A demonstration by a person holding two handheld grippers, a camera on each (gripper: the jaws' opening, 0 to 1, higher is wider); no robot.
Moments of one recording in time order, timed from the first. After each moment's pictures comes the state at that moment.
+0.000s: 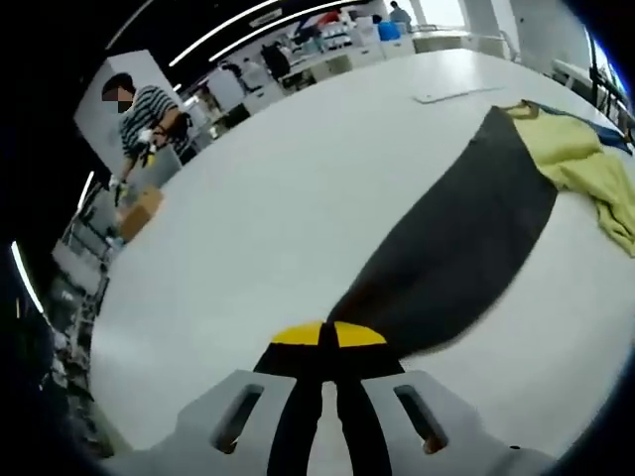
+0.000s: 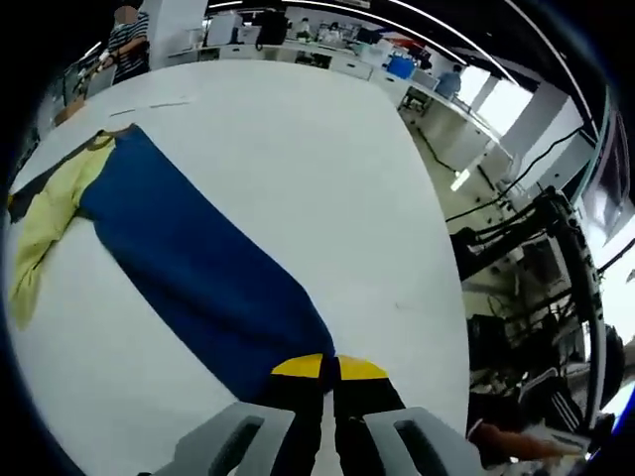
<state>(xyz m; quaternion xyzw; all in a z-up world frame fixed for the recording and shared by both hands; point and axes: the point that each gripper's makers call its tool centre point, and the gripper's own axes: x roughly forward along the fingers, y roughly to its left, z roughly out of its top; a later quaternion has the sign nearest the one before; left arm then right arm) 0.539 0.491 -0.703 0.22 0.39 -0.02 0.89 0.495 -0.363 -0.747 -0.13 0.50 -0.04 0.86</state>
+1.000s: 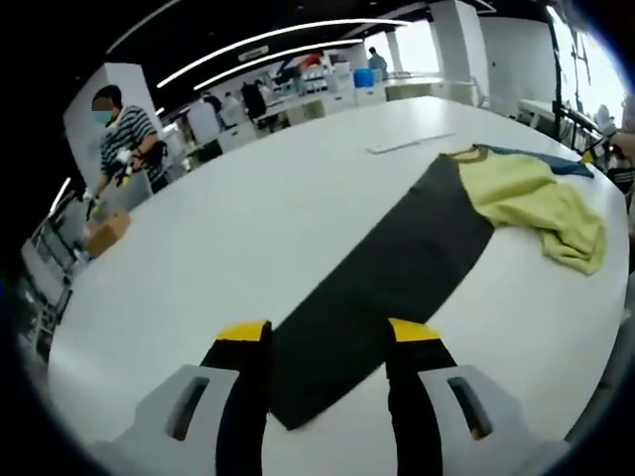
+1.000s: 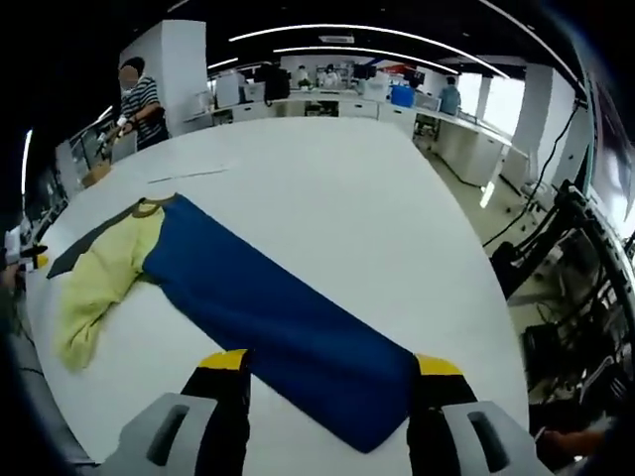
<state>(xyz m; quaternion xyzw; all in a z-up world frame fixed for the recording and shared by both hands) 0.521 0.423 -0.689 0.14 0.30 -0.12 0.93 0.504 -0.287 -0.714 -0.02 0.40 0.05 0.92</state>
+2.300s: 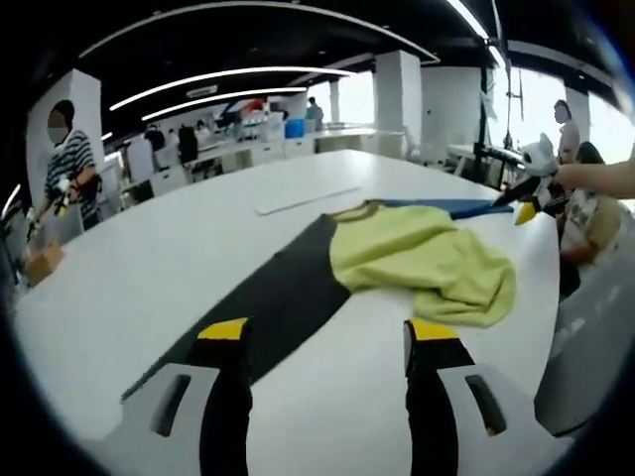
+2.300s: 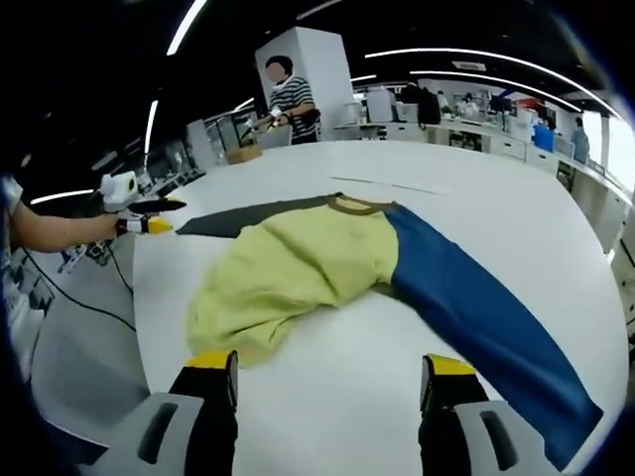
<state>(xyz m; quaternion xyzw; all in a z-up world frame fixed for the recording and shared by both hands) 0.486 0.275 -0.666 0.09 0.23 -0.29 0.93 0.460 -0.076 -0.702 -0.03 0.34 0.35 0.87</state>
